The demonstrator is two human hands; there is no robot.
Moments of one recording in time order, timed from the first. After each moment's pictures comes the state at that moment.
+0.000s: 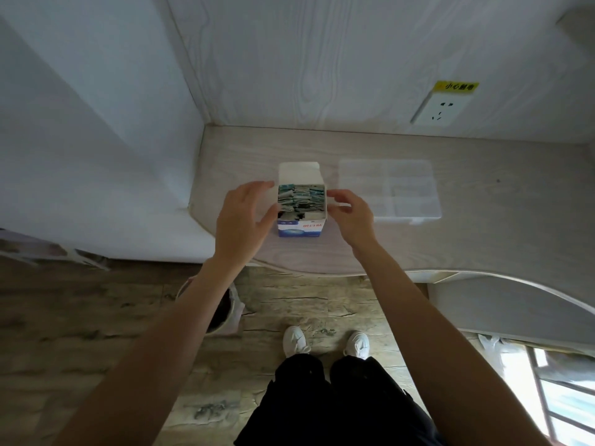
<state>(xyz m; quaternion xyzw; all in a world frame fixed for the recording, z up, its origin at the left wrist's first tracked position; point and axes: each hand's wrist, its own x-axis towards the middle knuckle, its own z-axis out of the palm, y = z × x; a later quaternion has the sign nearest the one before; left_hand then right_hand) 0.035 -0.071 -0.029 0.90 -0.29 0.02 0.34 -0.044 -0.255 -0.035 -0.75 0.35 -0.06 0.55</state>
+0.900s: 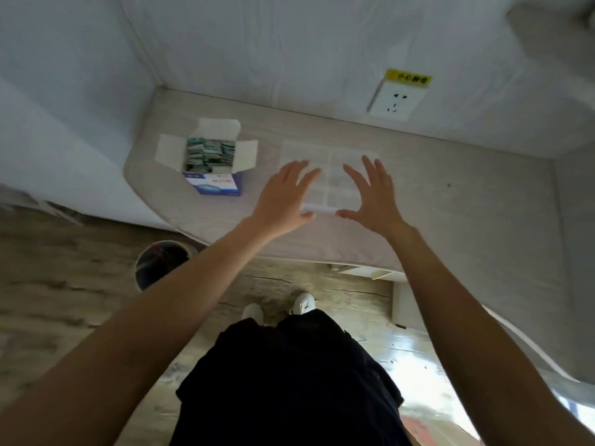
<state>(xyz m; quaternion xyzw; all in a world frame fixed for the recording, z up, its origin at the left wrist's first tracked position) -0.033 -0.251 -0.044 0.89 -0.41 -0.07 0.17 -0.106 -0.446 -0.047 -0.98 0.11 0.09 0.17</state>
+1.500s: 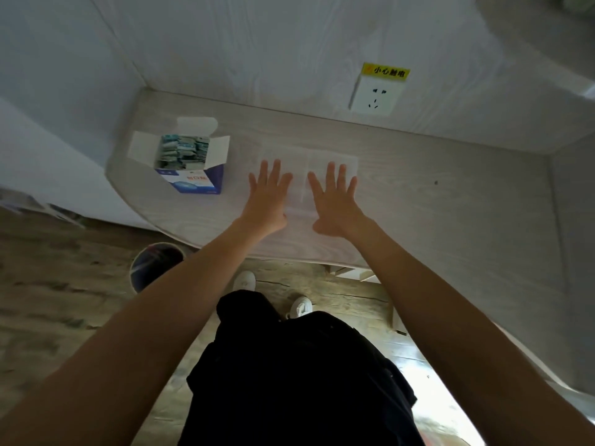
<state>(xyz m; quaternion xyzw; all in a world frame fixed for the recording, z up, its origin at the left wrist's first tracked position) -0.042 -0.275 -0.070 0.94 -0.31 -0.14 0.07 -0.098 -0.421 -0.058 -0.97 0.02 0.23 0.04</state>
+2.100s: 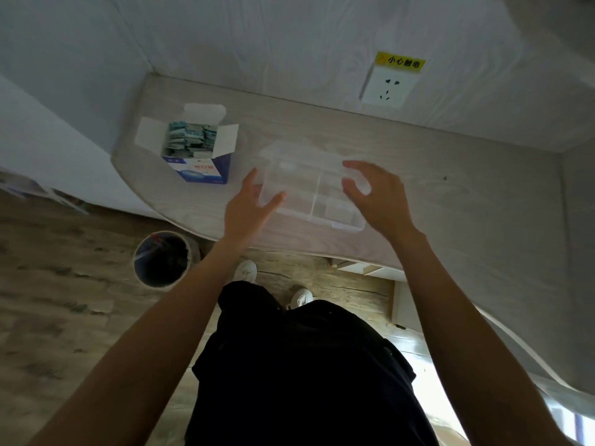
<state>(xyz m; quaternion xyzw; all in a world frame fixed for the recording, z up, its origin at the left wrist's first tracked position) -0.057 -0.233 -0.079 0.91 -0.03 -0.17 0.38 -0.133 -0.454 -0.018 -0.93 0.11 -0.06 0.35</state>
